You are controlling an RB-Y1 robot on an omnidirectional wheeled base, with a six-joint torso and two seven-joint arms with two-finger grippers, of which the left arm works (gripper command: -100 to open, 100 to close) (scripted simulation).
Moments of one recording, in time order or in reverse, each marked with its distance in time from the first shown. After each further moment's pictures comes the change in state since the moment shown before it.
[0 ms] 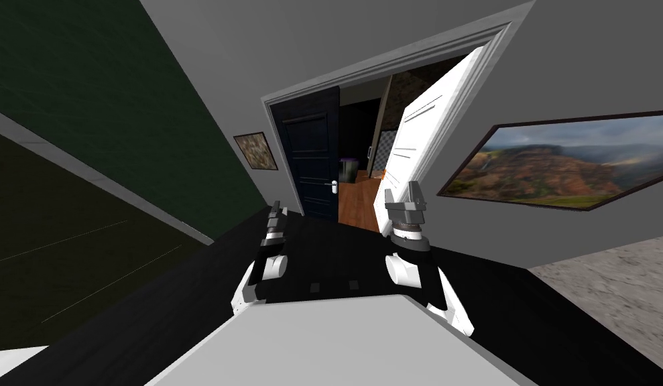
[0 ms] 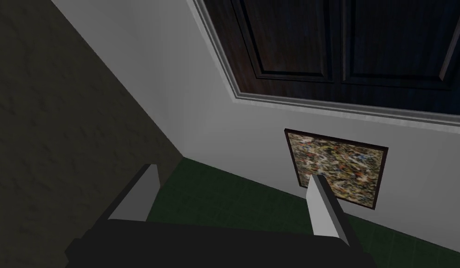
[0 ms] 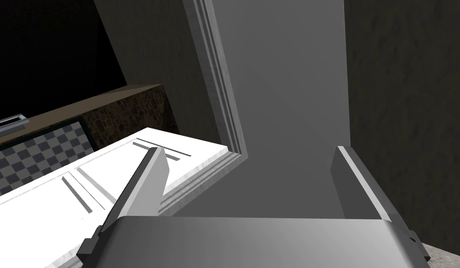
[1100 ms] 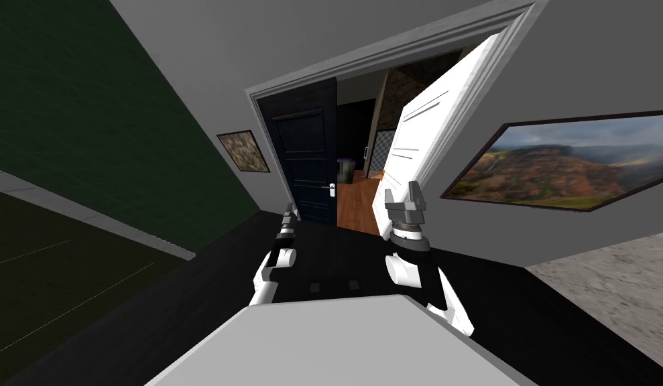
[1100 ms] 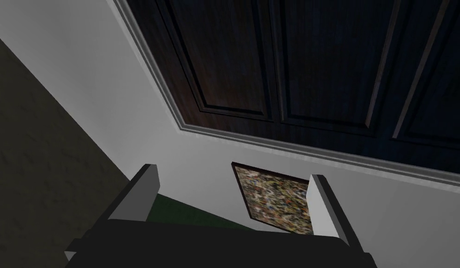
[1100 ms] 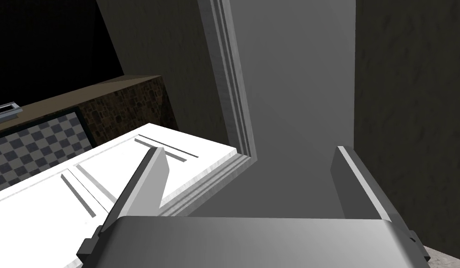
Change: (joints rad) arm -0.163 0.018 -0.038 0.286 0.070 -0.008 -0.030
